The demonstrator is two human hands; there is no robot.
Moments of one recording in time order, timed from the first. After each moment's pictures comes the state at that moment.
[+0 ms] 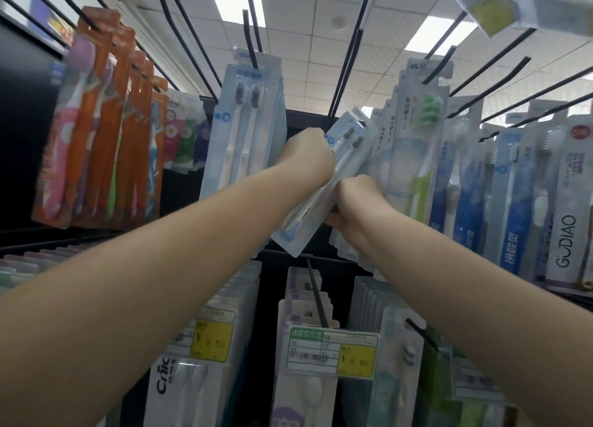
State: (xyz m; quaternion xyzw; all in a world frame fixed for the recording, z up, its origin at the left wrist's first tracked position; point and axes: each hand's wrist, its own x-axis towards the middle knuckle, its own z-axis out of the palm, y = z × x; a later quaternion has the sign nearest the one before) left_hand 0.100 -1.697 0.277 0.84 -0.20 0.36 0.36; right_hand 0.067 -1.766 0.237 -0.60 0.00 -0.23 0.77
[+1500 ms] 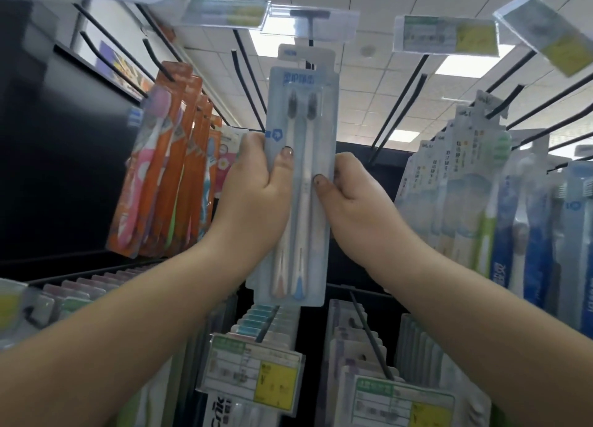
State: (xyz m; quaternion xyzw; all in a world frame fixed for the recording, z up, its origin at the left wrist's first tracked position) left_hand 0.049 -1.594 0.227 0.61 -0.29 0.48 0.56; right_hand 0.031 -1.711 0.240 -0.79 -0.30 -0.38 0.38
